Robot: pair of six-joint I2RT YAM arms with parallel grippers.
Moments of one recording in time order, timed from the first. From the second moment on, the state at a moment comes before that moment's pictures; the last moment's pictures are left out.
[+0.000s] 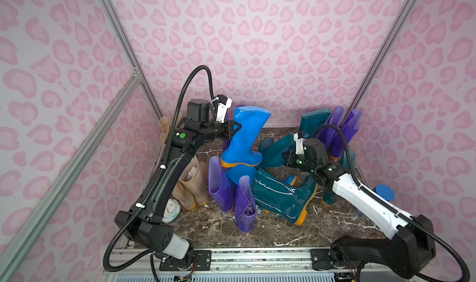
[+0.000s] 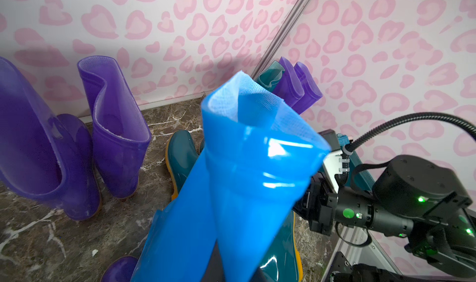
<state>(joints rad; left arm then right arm) -0.36 1.52 1.78 -0.72 0.48 -0.26 0.46 1.36 1.11 -0.30 -0.08 0.55</state>
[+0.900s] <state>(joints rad) -0.36 1.50 1.75 -0.73 0.41 -0.26 0.45 2.11 2.18 -0.65 0.03 0.07</state>
